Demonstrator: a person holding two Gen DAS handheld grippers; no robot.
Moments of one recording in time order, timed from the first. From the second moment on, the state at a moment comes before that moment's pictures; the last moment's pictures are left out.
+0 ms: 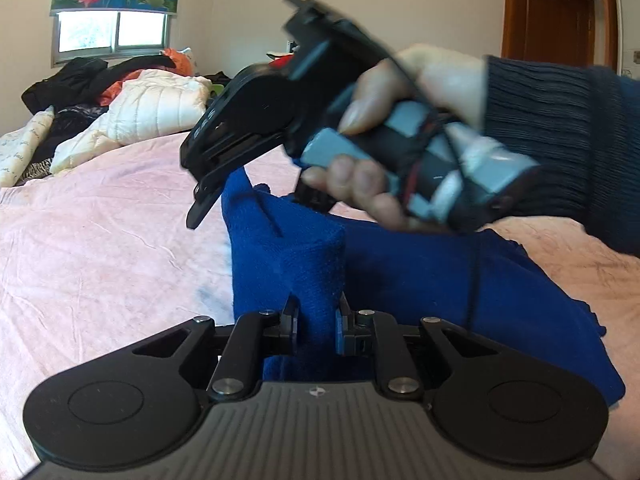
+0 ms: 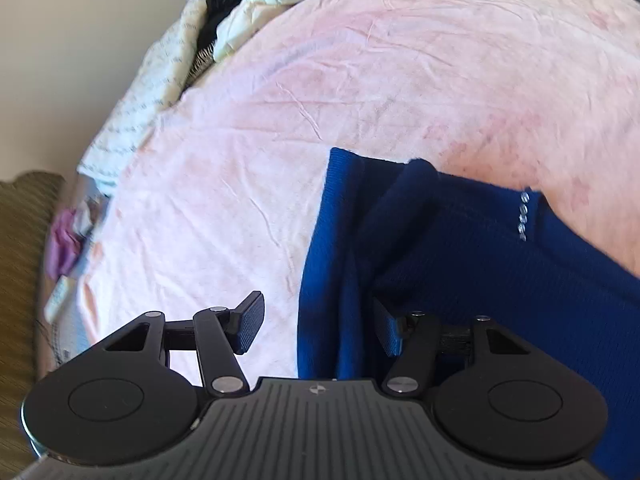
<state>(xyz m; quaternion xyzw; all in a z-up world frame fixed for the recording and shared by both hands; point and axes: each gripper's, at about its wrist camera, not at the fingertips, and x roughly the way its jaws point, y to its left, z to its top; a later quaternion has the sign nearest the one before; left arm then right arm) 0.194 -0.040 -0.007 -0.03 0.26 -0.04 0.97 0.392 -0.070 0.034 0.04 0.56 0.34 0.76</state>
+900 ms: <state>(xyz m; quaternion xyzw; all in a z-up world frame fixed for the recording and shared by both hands) 0.186 -0.205 -0.019 0.01 0.32 -0.29 0.90 0.341 -0.380 0.005 0.20 0.49 0.27 0.81</state>
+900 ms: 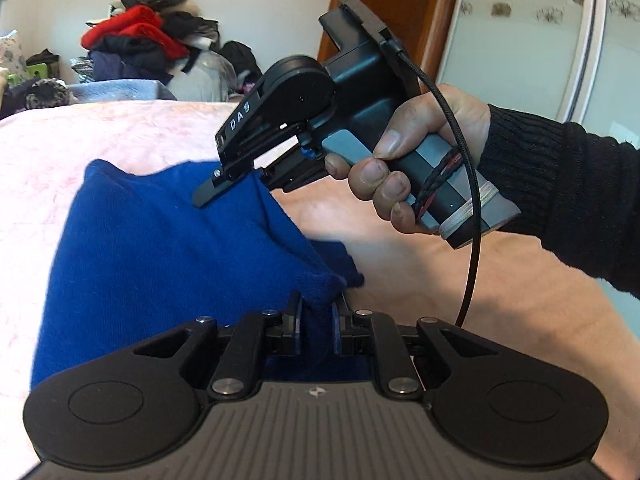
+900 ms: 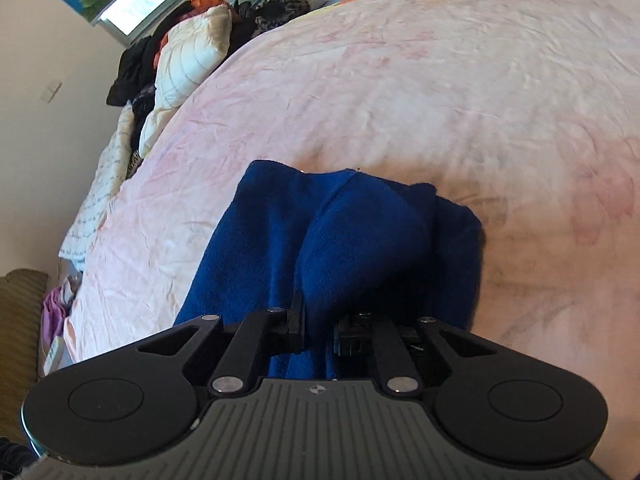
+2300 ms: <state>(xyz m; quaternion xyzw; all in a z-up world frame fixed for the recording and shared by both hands) 0.204 -0.081 -0.014 -0.03 0.26 -0.22 0.94 0.249 -0.445 -0.004 0.34 0.39 0.22 0.83</state>
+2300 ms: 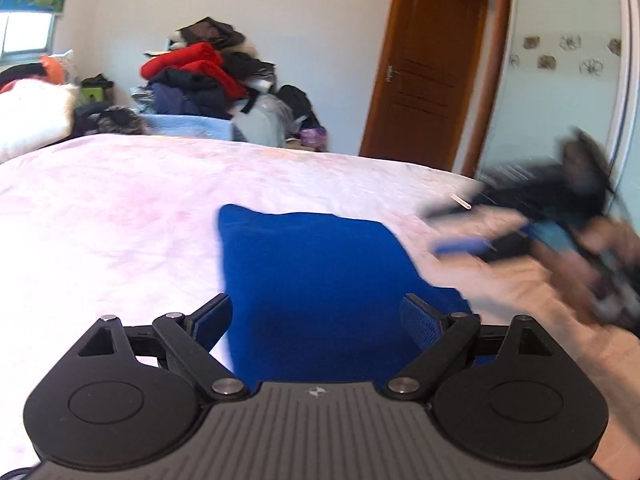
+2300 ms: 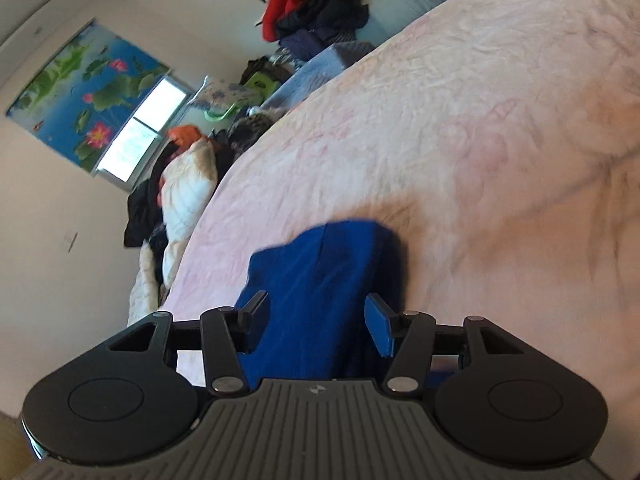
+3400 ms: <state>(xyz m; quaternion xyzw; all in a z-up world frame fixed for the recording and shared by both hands) 0.264 -0.025 -0.056 -0.30 0.45 -0.20 0.82 0.199 -0.464 -0.016 0.35 0.39 0.15 0.84</state>
